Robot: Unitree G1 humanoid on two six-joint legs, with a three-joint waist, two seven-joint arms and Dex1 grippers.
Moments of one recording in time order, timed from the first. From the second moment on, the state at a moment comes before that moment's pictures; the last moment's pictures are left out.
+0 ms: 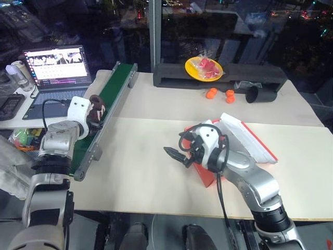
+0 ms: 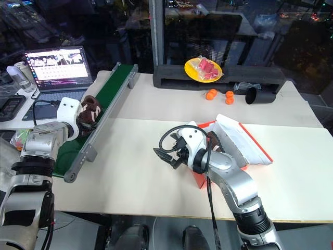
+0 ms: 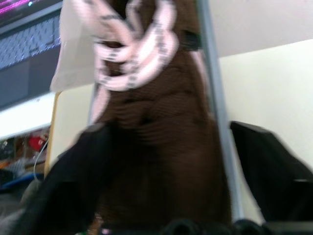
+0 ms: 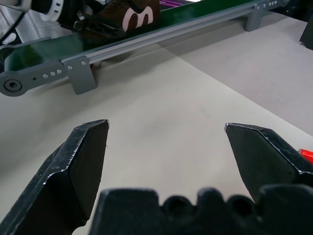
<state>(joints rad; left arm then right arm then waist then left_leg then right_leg) -0.79 0.64 0.08 0.55 -0.06 0.66 -0.42 -0.38 -0.37 0.18 -0.44 0.38 0.75 0.47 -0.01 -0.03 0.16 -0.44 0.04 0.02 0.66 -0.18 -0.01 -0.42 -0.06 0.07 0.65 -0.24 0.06</state>
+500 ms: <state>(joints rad) -0.81 0.62 0.09 0.56 -0.06 0.66 -0.40 -0.39 -0.37 0.16 -0.44 0.38 0.75 0.47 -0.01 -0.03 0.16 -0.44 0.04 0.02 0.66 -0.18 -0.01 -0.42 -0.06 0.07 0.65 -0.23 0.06</state>
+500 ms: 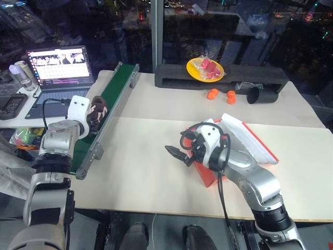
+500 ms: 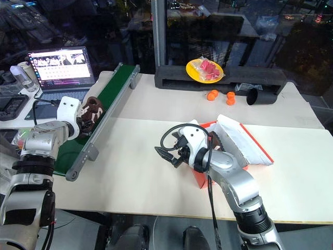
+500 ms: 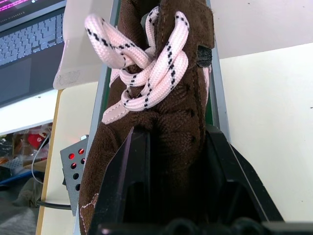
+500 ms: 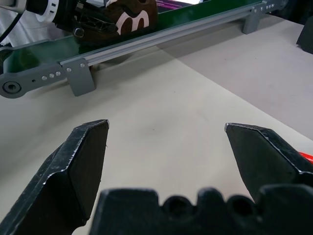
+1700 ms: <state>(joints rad) -0.73 0.14 0.19 -0.11 -0.76 0.88 -0.39 -0.74 -0.03 -0.41 -0.21 1.00 1.03 -0.12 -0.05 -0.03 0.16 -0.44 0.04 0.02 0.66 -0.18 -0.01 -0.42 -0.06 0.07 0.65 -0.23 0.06</state>
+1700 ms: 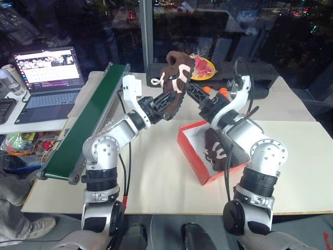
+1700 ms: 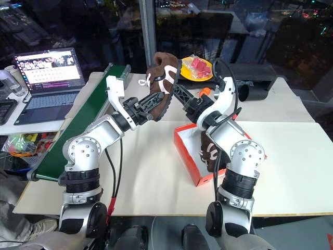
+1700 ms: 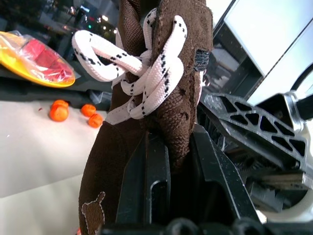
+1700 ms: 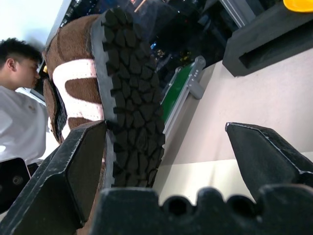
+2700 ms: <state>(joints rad) -0.73 0.17 0.05 -0.08 -0.67 0.80 -0.45 -0.73 -0.07 -0.33 -0.22 1.08 1.01 -0.20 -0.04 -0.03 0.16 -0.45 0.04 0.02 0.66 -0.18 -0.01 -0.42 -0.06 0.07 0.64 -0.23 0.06</state>
